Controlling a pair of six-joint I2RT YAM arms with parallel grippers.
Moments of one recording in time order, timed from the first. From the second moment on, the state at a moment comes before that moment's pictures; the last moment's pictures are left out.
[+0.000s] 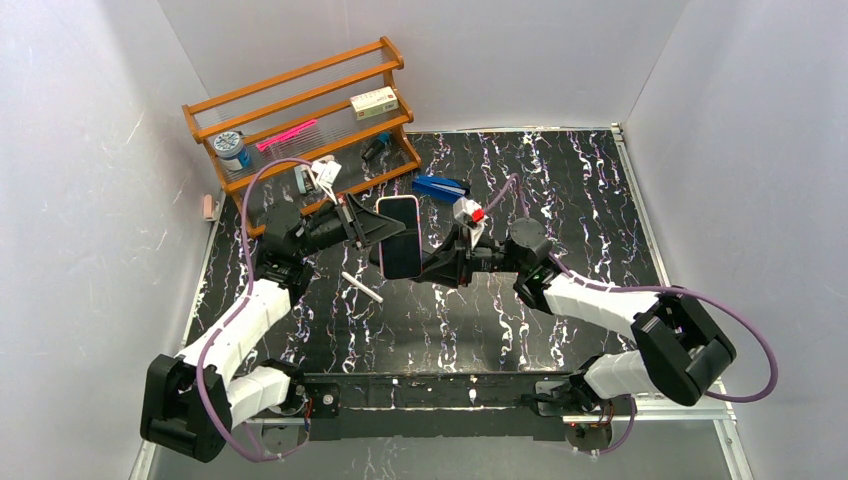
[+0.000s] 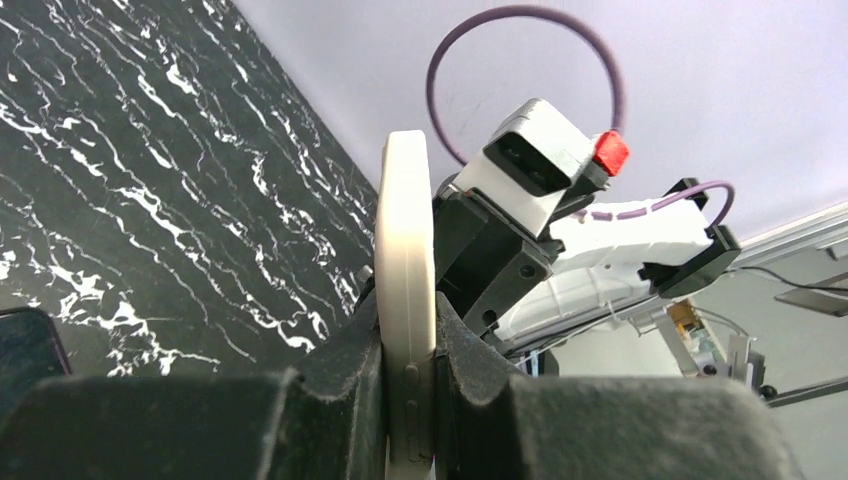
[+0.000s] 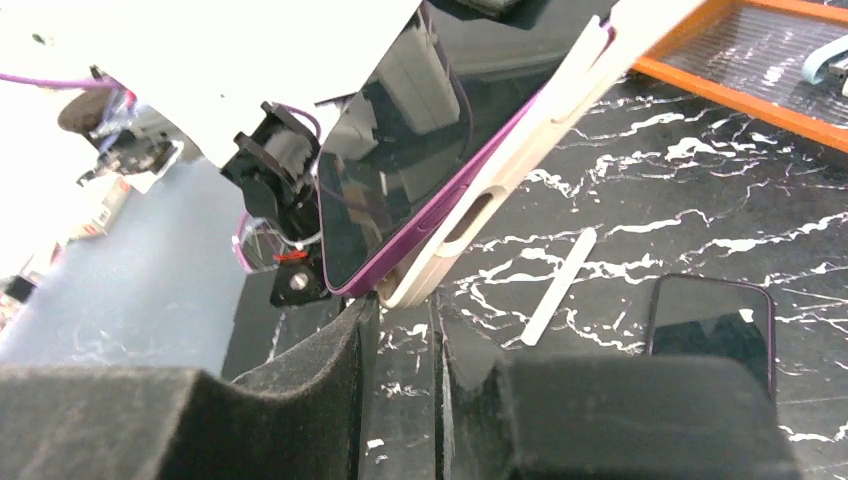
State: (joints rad) left arm -0.32 1.08 0.66 0.51 0.86 -0.97; right arm 0.73 1.34 0.62 0.78 -0.87 0.31
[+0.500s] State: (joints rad) left arm -0.38 1.08 0.60 0.68 0.76 -1.08; right arm 0.69 1.42 0.60 1.08 -0.80 0.73
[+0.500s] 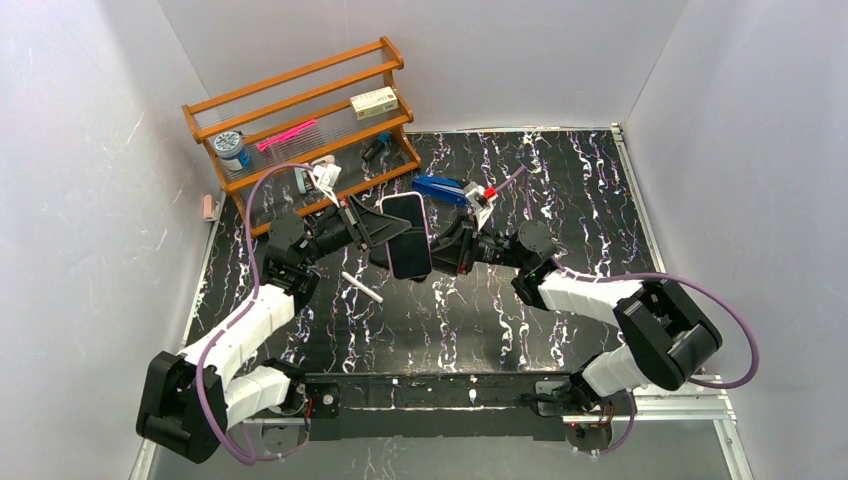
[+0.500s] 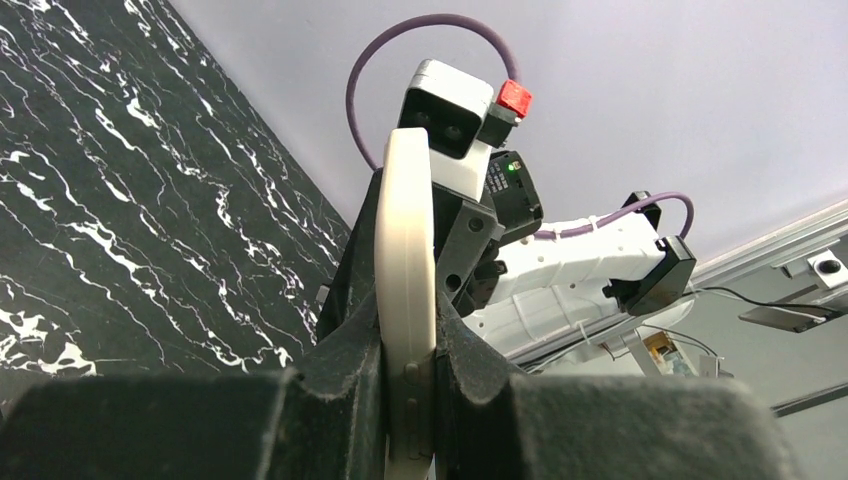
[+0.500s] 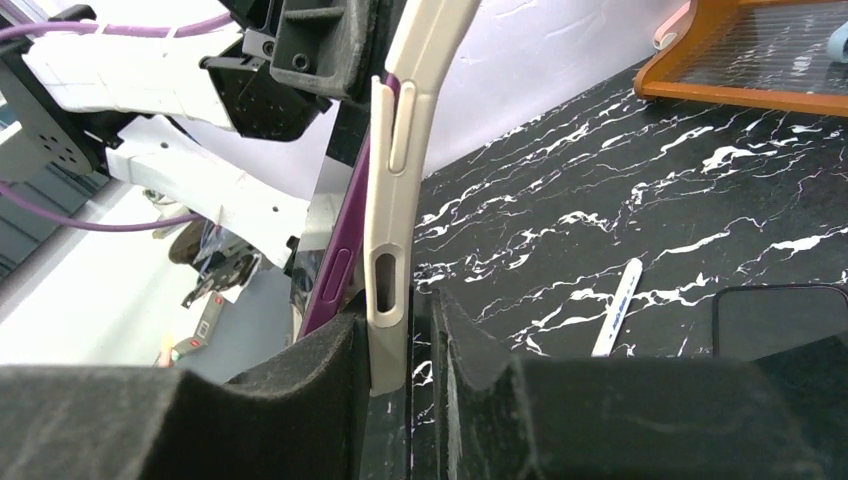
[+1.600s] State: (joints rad) left arm -0.53 1.23 0.86 0.00 0.32 -0.65; right arm 0.55 1.35 0.55 0.74 -0.58 0.91
